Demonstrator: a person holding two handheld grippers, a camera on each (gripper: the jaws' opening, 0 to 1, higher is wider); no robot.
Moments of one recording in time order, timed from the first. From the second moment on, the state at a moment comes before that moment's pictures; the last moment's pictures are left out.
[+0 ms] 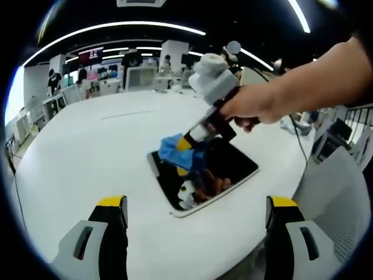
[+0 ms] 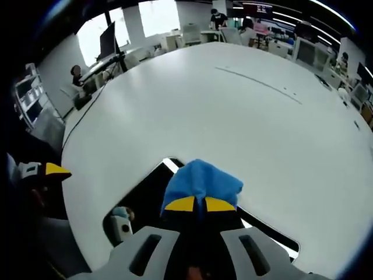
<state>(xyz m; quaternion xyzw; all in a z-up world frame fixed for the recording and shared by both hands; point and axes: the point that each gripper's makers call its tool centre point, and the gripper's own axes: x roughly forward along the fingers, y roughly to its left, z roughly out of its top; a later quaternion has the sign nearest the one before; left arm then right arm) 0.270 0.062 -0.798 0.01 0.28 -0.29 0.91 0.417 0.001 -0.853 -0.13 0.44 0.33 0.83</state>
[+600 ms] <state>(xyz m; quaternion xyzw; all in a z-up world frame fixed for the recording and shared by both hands) 0.269 0.061 -0.798 0.01 0.28 -0.30 0.91 0.384 0.002 -0.852 -0.13 0.43 0.34 0.83</state>
